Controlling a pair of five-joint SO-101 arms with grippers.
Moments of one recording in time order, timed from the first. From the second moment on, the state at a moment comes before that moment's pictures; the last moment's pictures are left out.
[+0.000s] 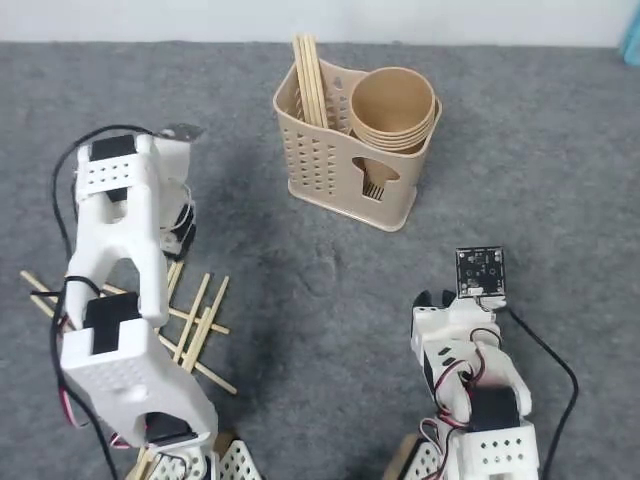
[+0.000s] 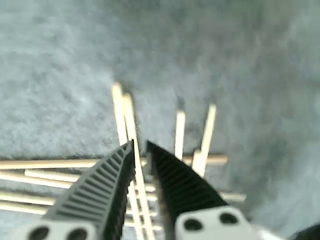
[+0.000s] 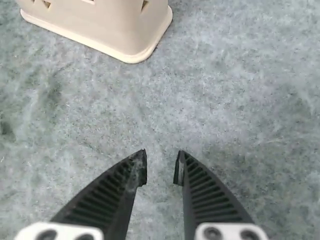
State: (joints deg) left arm -17.8 17.3 1.5 94.6 -25.7; right arm -11.2 -102.7 95.7 60.0 -5.7
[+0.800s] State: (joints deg) left arm -20.1 28.0 5.9 82.2 -33.5; right arm -11.2 -102.7 95.7 60.0 -5.7
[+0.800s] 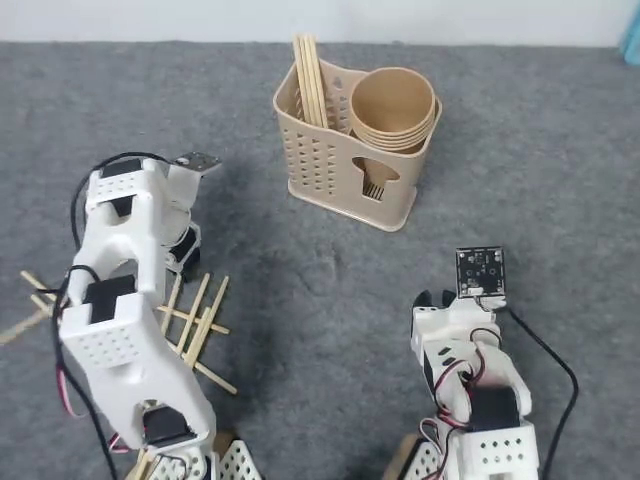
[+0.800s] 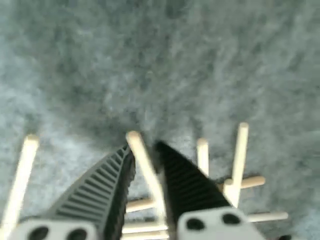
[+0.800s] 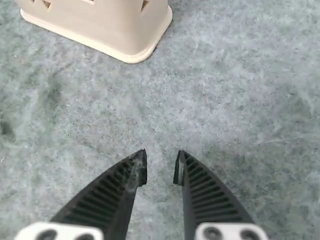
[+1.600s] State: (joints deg) left arm -13.2 4.5 -1.4 95.0 -20.9; right arm -11.2 -102.7 95.7 60.0 -5.7
